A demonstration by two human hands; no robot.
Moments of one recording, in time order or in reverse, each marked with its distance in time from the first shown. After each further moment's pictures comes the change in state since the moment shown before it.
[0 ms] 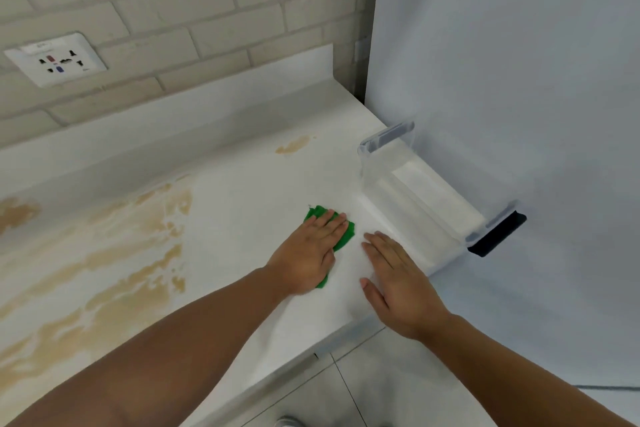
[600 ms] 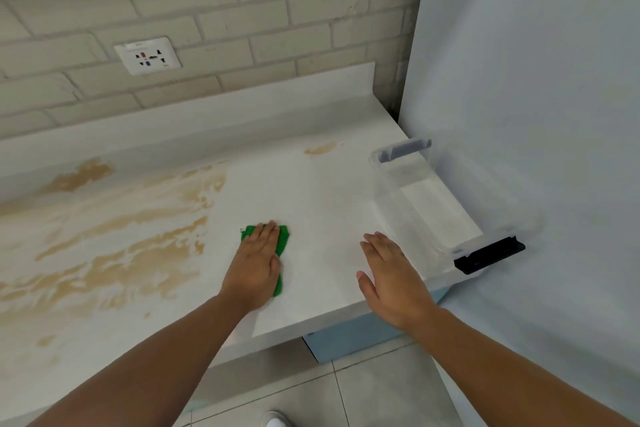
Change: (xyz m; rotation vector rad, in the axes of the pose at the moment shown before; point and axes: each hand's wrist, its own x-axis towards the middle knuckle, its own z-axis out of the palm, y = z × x) left_hand -0.097 0.022 0.002 -0.002 0.185 -0.687; right_hand 0.010 0.024 -0.014 -0.014 -0.128 -0.113
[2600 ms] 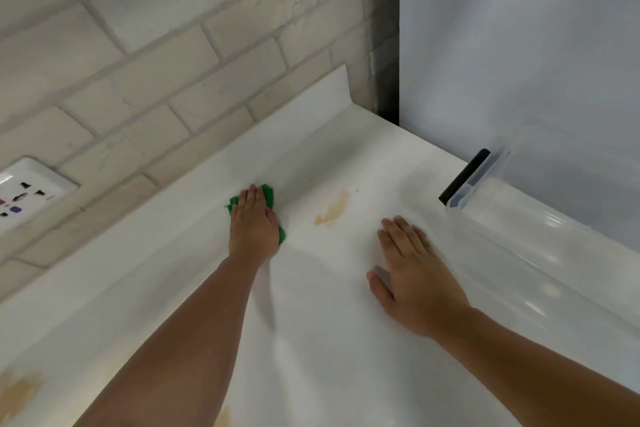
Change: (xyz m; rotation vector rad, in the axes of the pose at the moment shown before) left_hand 0.360 -0.110 -0.018 0.202 -0.024 0.079; right_hand 0.206 -0.013 0.040 -0.110 0.124 0.376
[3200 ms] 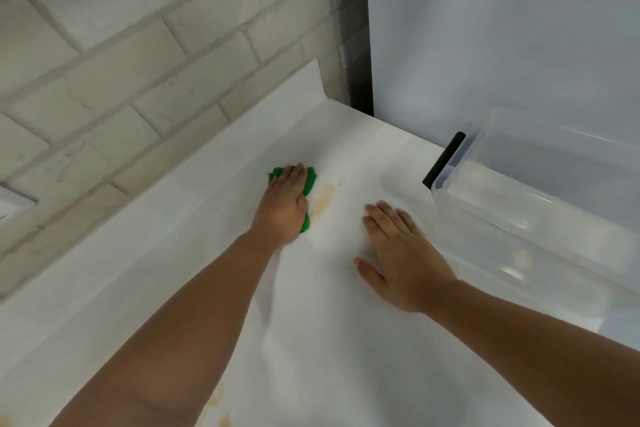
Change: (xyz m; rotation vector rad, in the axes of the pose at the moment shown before) left_hand 0.020 0.061 -0.002 -0.155 -0.068 0.495; right_hand 0.009 -0.002 -0.005 -0.018 -0.031 0.021
